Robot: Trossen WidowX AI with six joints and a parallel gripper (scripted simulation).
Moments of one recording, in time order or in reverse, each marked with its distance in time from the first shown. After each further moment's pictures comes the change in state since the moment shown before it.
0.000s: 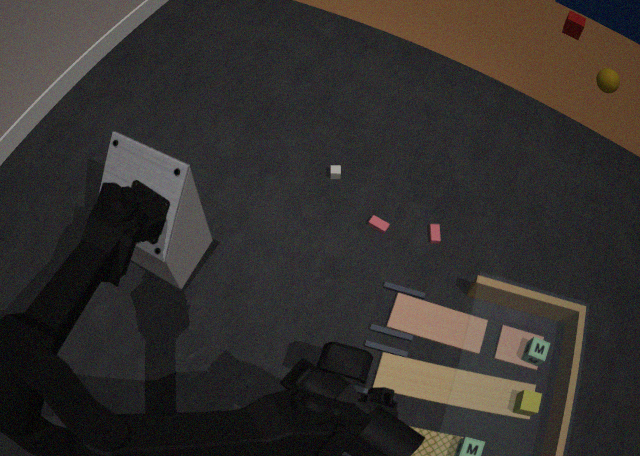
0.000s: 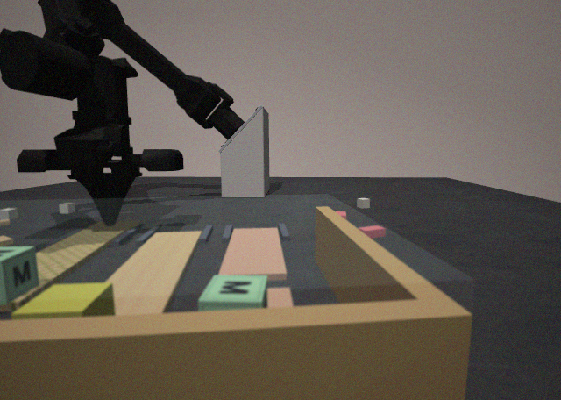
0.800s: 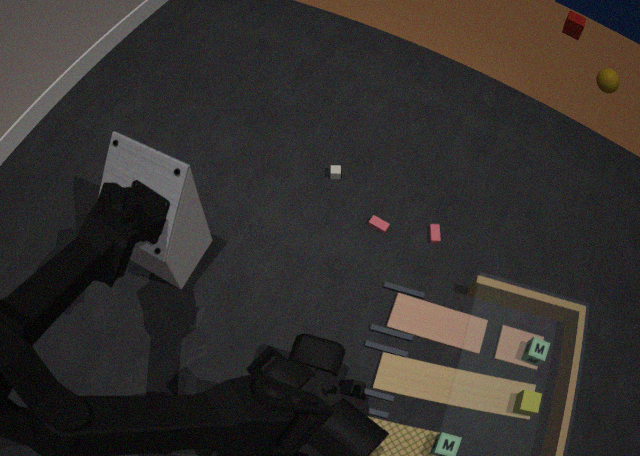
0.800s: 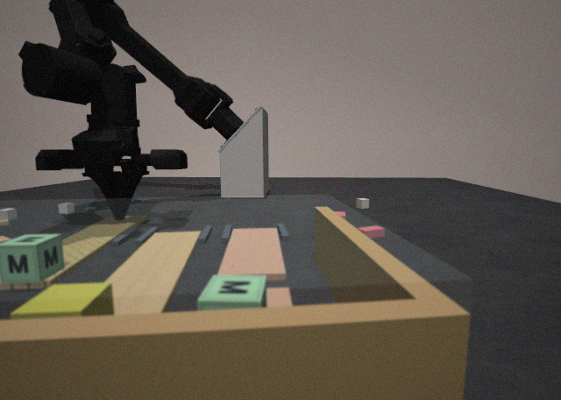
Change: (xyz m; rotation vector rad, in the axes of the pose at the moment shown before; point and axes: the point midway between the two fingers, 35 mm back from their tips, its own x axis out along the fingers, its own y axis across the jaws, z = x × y) arm 0.000 0.000 -0.035 -0.001 -0.002 -0.001
